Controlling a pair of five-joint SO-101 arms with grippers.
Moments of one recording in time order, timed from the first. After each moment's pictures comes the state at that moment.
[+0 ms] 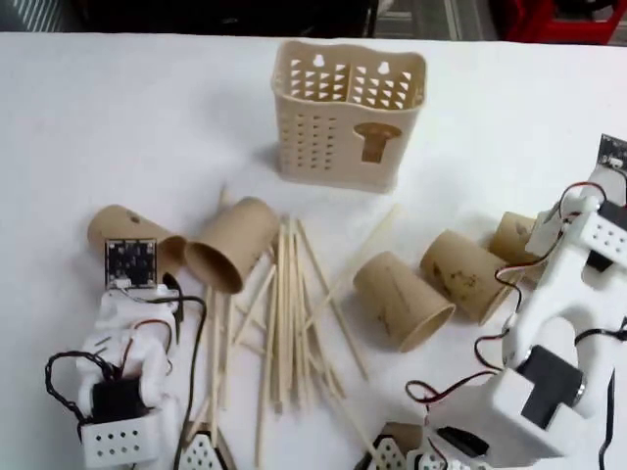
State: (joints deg) left arm -14.3 -103.4 97.2 57.4 -7.3; right arm 31.4 2.9 14.8 63.6 12.3
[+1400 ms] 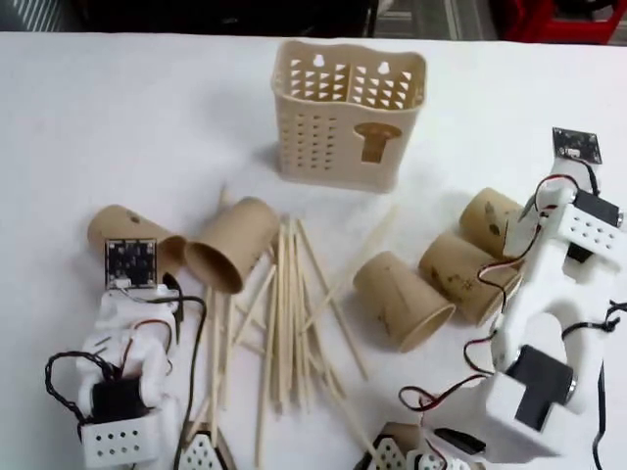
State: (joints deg) left arm -14.3 -103.4 97.2 57.4 -7.3; right arm 25.8 1.3 17.1 64.3 19.5
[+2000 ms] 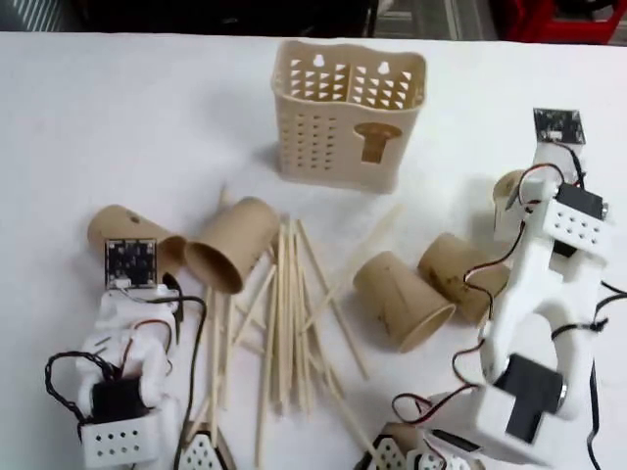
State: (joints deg) left arm -14.3 -103.4 97.2 57.4 -7.3; right arm 22.2 -6.8 17.3 61.5 22.4
